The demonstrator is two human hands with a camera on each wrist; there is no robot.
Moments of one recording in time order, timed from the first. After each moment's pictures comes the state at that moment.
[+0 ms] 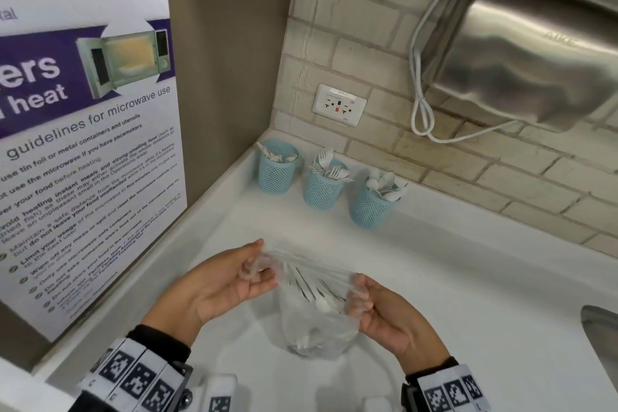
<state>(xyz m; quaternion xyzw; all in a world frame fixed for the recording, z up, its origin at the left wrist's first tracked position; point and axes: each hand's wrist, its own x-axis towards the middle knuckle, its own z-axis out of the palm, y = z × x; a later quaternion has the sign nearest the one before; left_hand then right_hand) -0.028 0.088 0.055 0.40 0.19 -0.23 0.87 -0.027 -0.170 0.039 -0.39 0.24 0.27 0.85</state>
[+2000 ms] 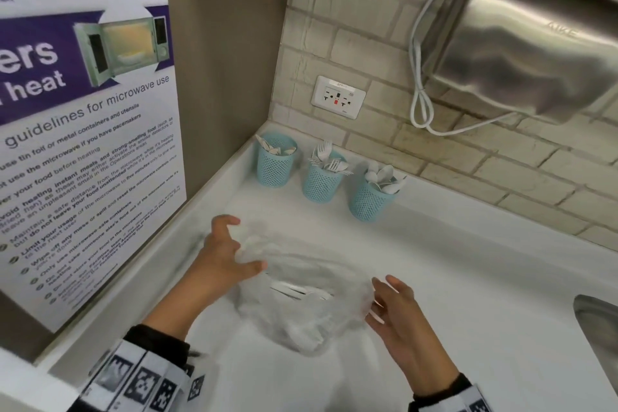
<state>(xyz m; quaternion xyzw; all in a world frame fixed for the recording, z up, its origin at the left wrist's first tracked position) -0.028 0.099 0.040 0.83 0.12 -0.04 0.54 -0.054 -0.173 0.035 -0.58 0.31 0.08 0.75</state>
